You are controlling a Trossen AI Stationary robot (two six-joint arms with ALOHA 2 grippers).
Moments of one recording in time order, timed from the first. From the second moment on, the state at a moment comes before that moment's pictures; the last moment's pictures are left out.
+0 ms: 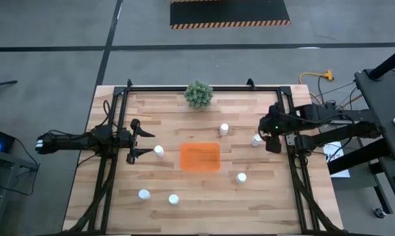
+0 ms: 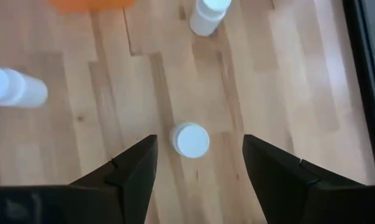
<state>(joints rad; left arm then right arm) 0.00 0.08 0.01 0.05 0.05 0.01 -0.02 0.97 0.99 -1.20 0.18 0.12</state>
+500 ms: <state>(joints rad) 0.00 0.08 0.01 0.05 0.05 0.01 -0.15 0.99 0.87 -1.10 0.08 0.00</state>
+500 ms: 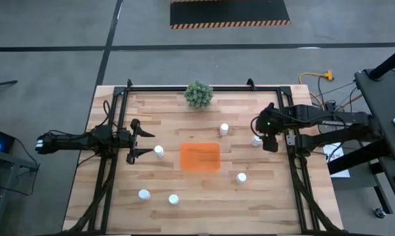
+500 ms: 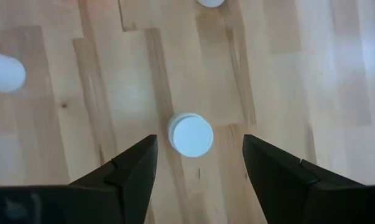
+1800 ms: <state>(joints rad) 0.00 0.08 0.01 0.05 0.05 0.01 -0.23 1.15 0.76 -0.96 -0.03 -0.09</state>
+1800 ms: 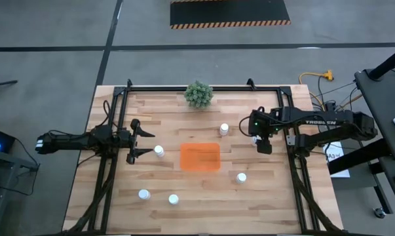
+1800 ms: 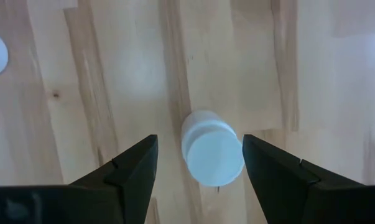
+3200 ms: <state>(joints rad) 0.00 0.08 0.01 0.05 0.05 0.01 -0.31 1.30 0.77 -0.95 -0.08 -0.13</state>
